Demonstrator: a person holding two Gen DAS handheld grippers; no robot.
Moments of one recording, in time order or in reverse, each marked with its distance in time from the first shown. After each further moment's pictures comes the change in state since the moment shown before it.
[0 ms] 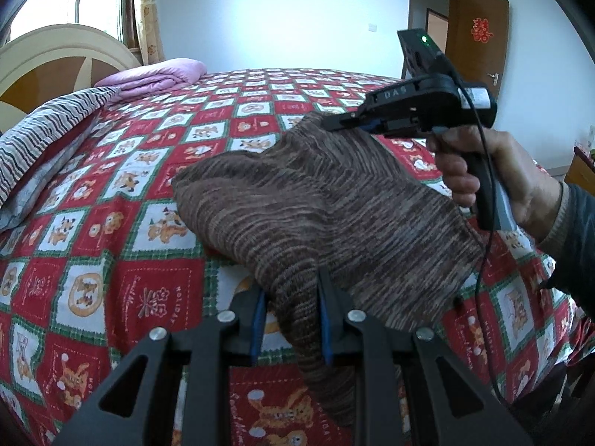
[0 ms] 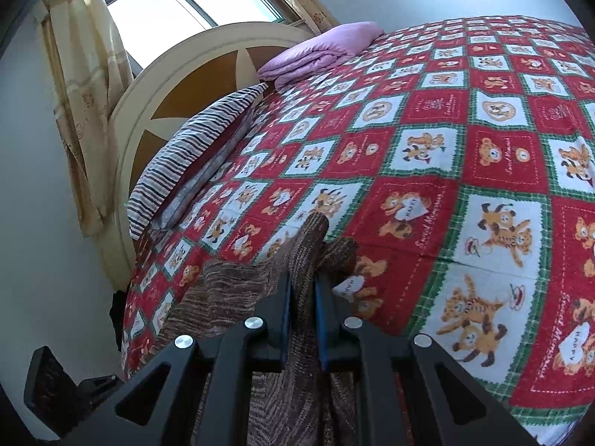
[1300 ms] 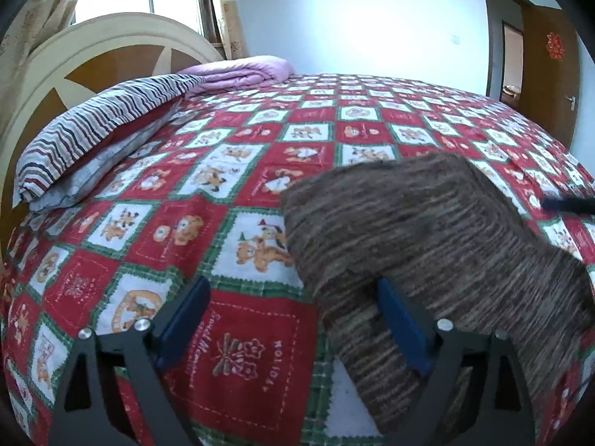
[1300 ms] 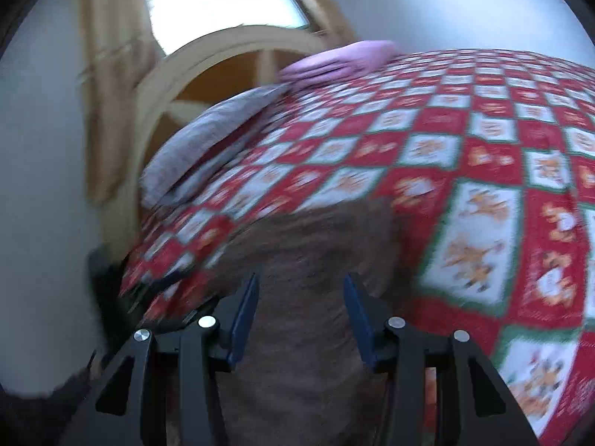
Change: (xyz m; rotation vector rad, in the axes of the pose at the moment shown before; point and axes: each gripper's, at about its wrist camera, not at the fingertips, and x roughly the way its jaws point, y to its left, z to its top) left arm 0.048 0.059 0.018 -0.134 -0.051 0.325; right arm -0.049 0.057 -0.072 -0.146 0.005 -0.005
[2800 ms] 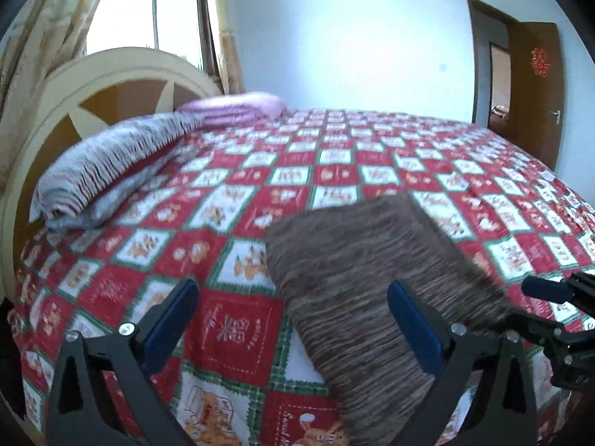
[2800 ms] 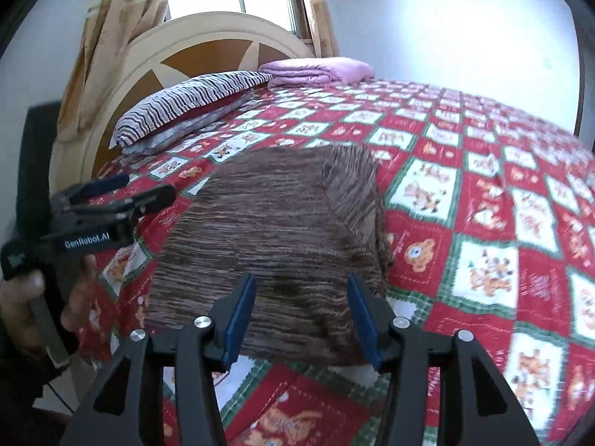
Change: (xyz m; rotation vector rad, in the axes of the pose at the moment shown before) left arm -0.094 -0.021 0.001 0.007 -0.139 -0.030; right arm -0.047 0.073 -0.090 -0.161 -0.089 -0.388
